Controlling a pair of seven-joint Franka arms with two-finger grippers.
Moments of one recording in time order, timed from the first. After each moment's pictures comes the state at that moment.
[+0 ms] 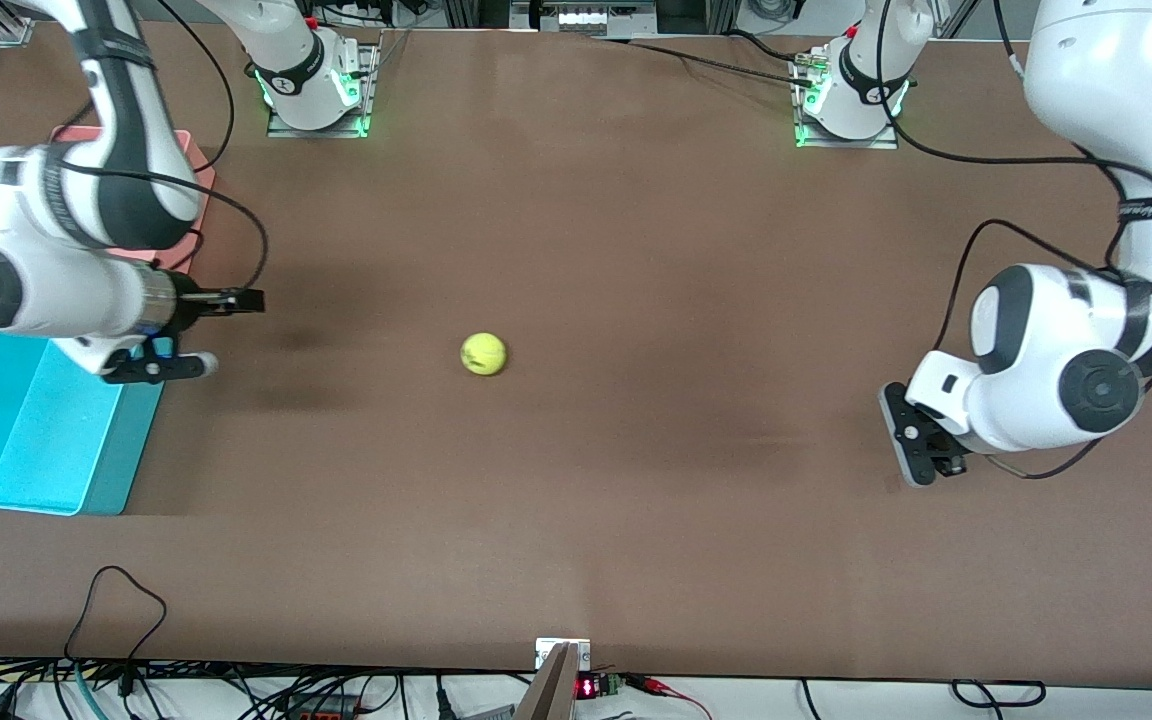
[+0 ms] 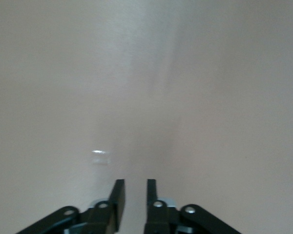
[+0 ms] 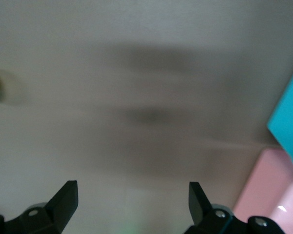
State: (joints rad) left arm -0.03 0.57 -0.06 -1.45 0.03 1.93 1.21; right arm 0.10 0.25 -0.01 -1.91 0.04 1.86 -0.04
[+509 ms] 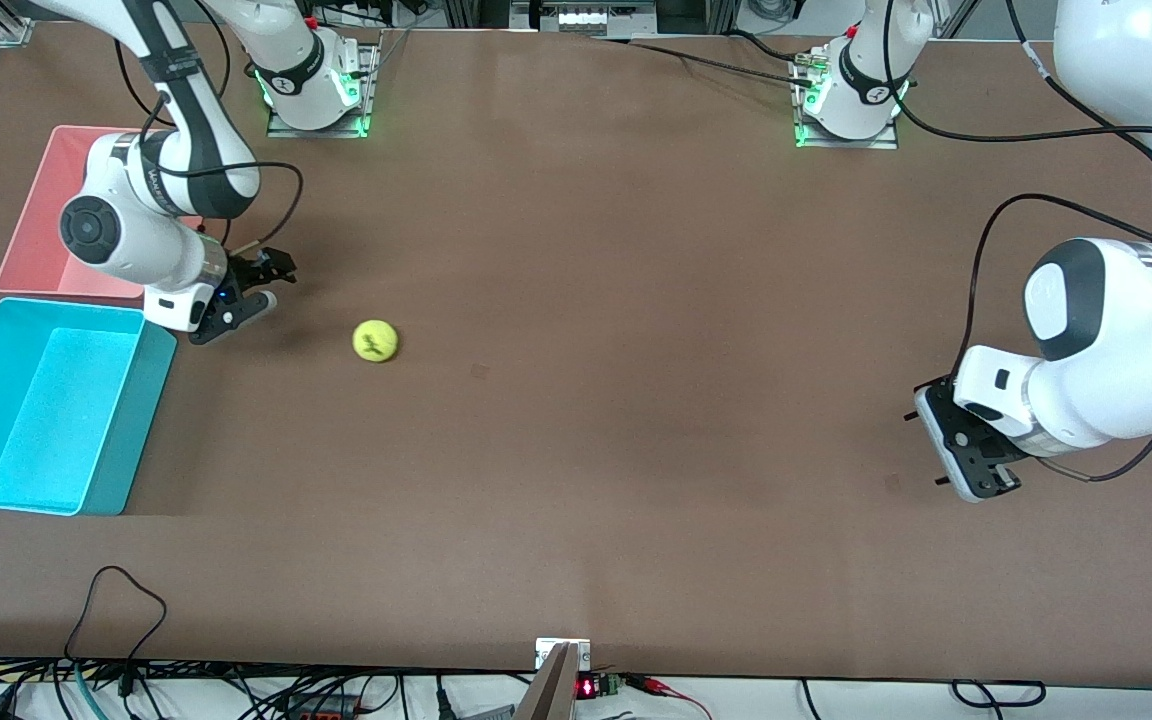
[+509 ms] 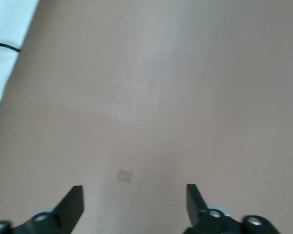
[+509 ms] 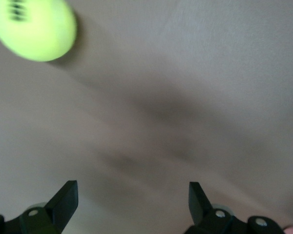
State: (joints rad) left arm -0.02 0.54 -0.04 -1.38 -0.12 1.96 1.17; right arm -0.07 0.15 0.07 -2.37 0.04 2.31 -0.64
